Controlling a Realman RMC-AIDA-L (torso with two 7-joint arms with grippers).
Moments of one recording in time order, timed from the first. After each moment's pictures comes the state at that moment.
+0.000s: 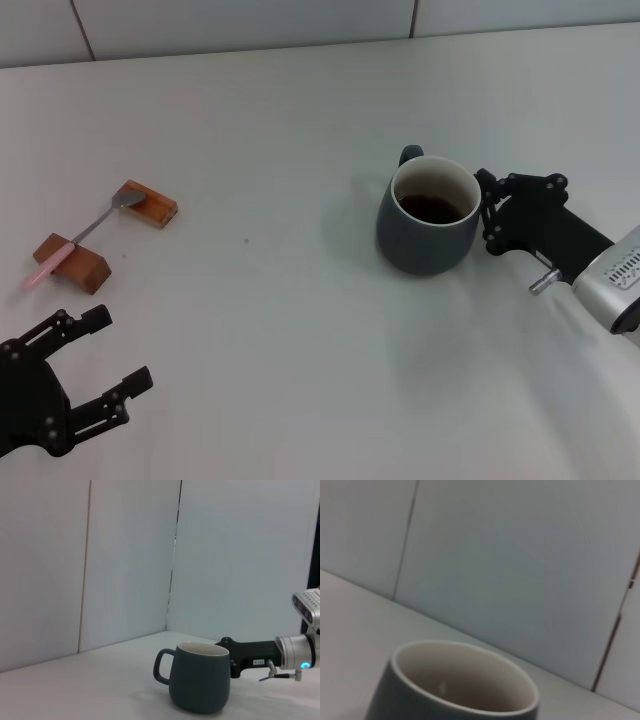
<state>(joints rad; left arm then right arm) -0.16 -2.04 0.41 0.39 1.99 1.81 -0.74 0.50 2.08 -0.03 0.08 -1.86 -1.10 0.03</state>
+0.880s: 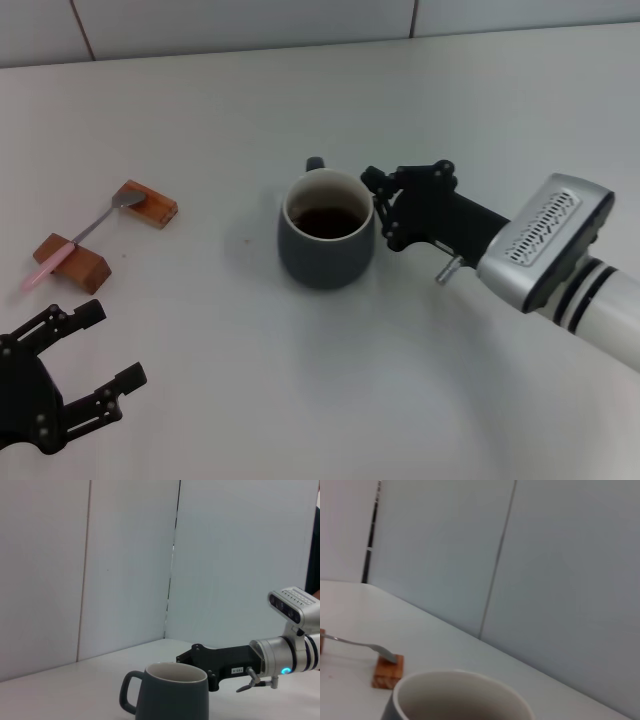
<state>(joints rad) -0.16 -2.04 0.40 0.40 1.99 1.84 -0.75 0.65 2.08 -0.07 0.22 -1.91 -1.02 0.03</state>
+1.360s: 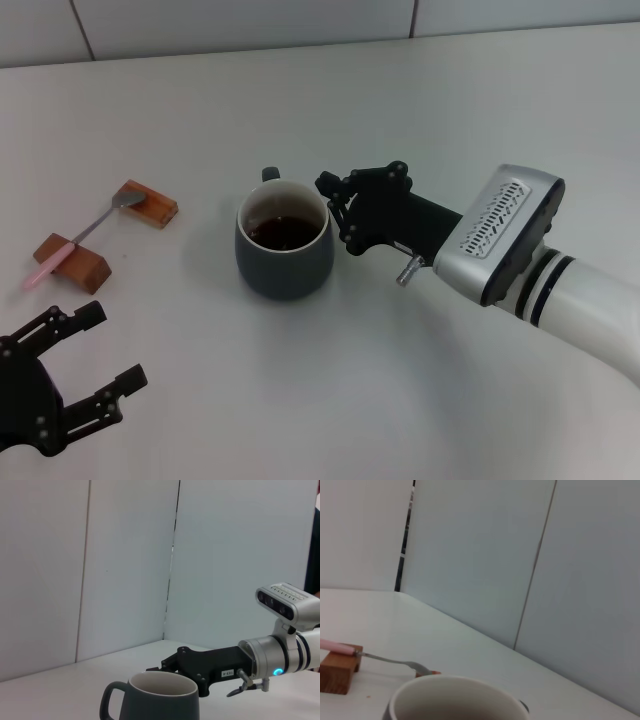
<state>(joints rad) -0.16 -2.04 0.40 0.40 1.99 1.85 -0.75 0.72 2.09 -0.05 0.30 -1.94 -0.96 0.03</state>
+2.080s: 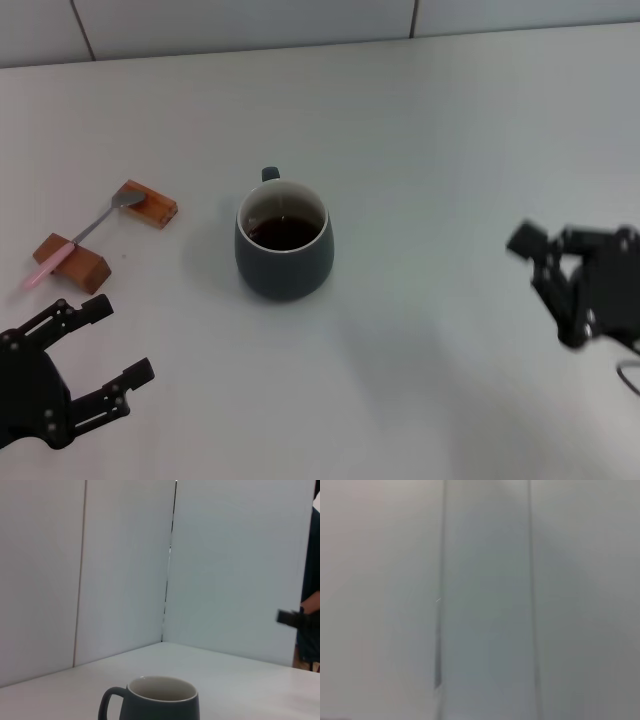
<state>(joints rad) -0.17 -2.04 0.40 0.40 1.99 1.84 -0.74 0.32 2.08 -0.07 -0.19 -2.14 -1.86 0.49</state>
